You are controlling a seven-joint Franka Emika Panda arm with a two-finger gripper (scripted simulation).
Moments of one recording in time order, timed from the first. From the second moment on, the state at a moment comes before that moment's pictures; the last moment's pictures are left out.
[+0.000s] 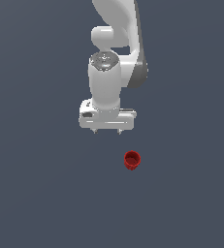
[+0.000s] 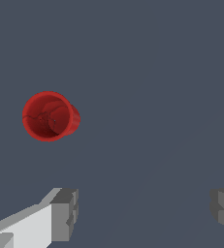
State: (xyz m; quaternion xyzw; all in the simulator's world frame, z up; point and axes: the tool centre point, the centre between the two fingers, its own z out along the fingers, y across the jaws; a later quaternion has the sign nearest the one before) arm 0.006 -0.017 0.183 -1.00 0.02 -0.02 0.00
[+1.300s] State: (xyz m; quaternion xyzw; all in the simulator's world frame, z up) arm 0.023 0.026 0.157 -1.00 -0.03 0.00 0.00
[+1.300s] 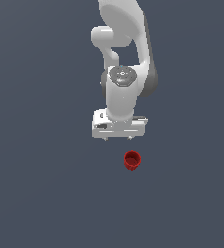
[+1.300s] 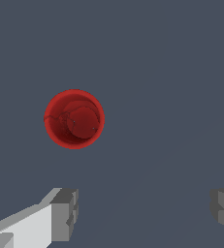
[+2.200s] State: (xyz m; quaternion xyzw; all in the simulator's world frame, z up) arm 0.071 0.092 0.100 -1.00 -0.04 0.00 0.00
